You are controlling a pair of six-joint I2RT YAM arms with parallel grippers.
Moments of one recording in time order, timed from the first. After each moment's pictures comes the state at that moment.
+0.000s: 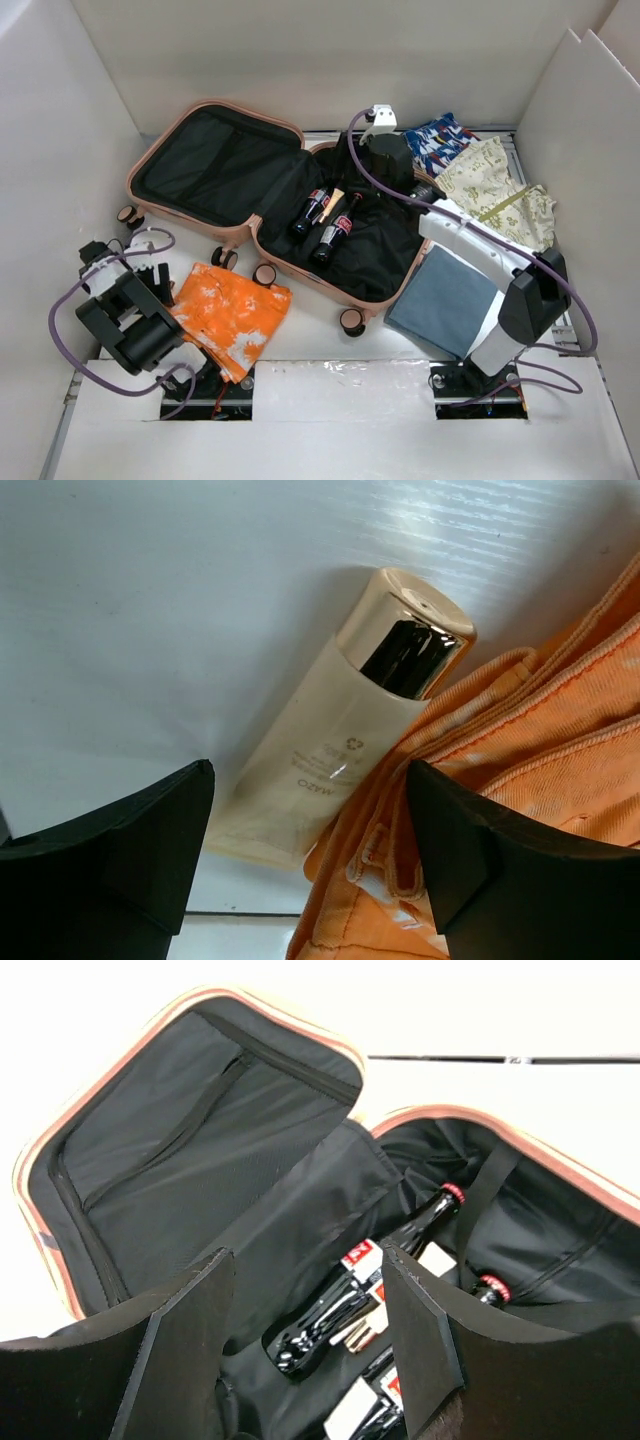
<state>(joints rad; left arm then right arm) 0.74 1.43 0.79 -0.71 0.18 0.57 0.66 1.64 1.44 0.03 0.23 0.37</state>
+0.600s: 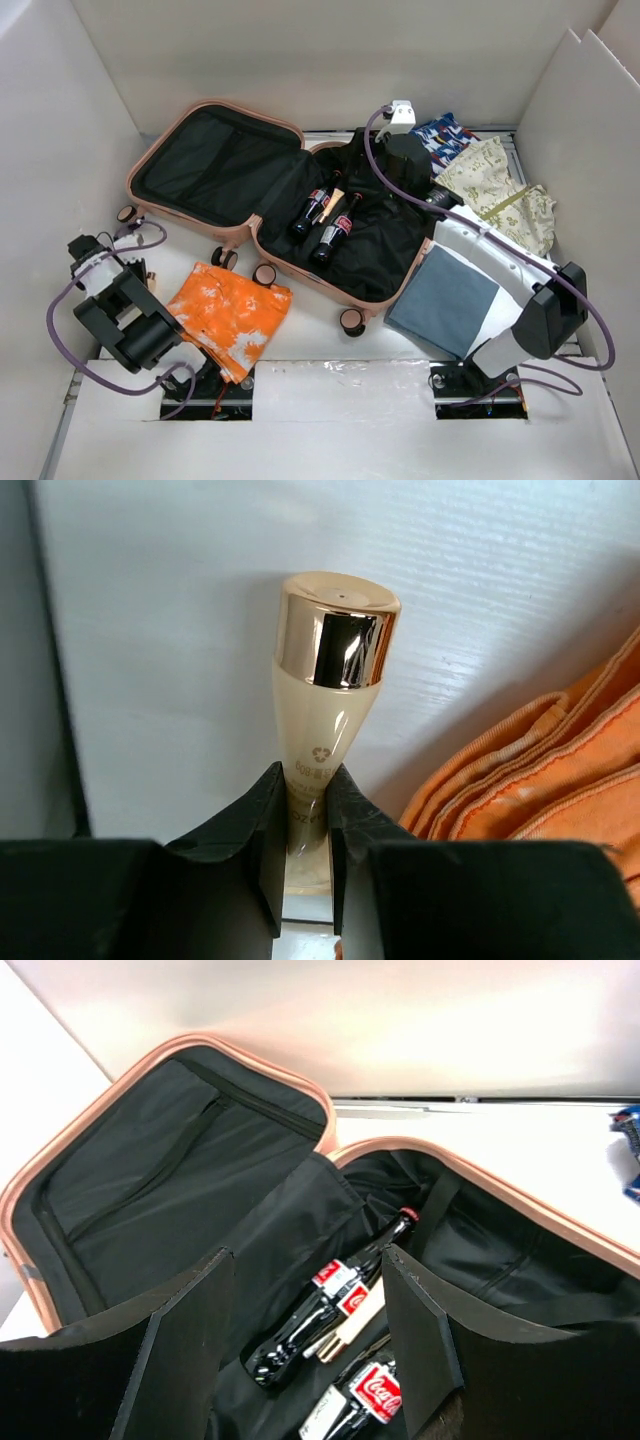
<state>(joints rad) 0.79 1.48 0.86 -0.69 0.22 0.57 0.65 1.53 1.40 0.03 0.30 0.33</state>
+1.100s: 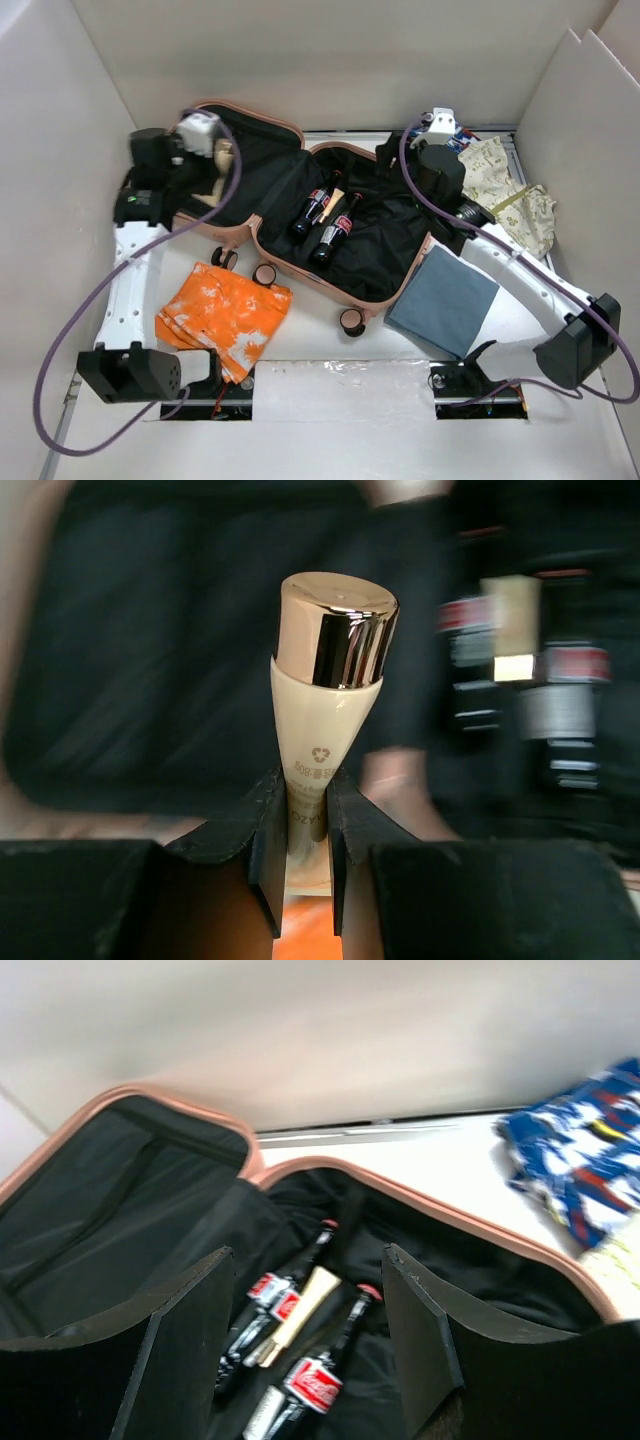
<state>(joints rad) 0.13 1.24 1.40 -0.67 0.32 0.27 0.60 1.36 1.27 0.04 0.40 0.30</state>
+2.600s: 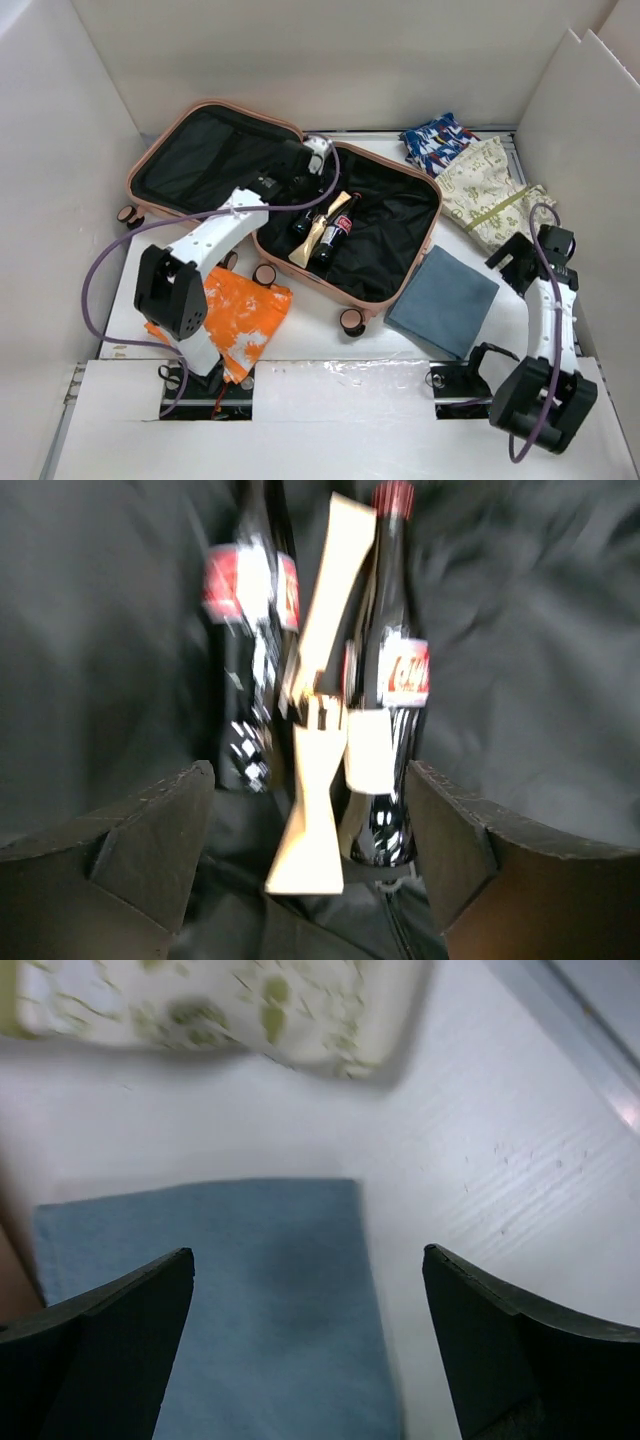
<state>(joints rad) -0.57 1.68 1.42 -0.52 -0.02 -0.15 -0.40 0.96 0.71 -0.63 0.03 0.40</state>
